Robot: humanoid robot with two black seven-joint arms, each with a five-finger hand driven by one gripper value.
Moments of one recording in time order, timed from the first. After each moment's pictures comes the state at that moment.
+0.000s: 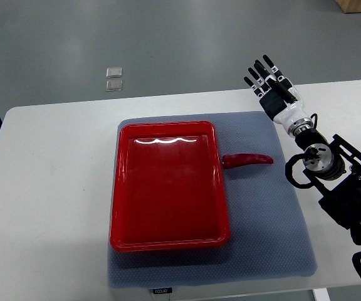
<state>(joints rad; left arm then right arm) -0.11 0.00 -0.06 -0.17 0.12 0.01 0.01 0.62 -0.10 1.06 0.76 -0.12 0.22 0.25</state>
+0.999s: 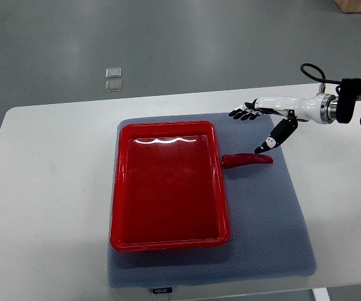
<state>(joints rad) -0.11 0.00 -0.06 -0.17 0.12 0.01 0.01 0.93 -0.64 0.39 1.14 -1.21 0.40 0.16</state>
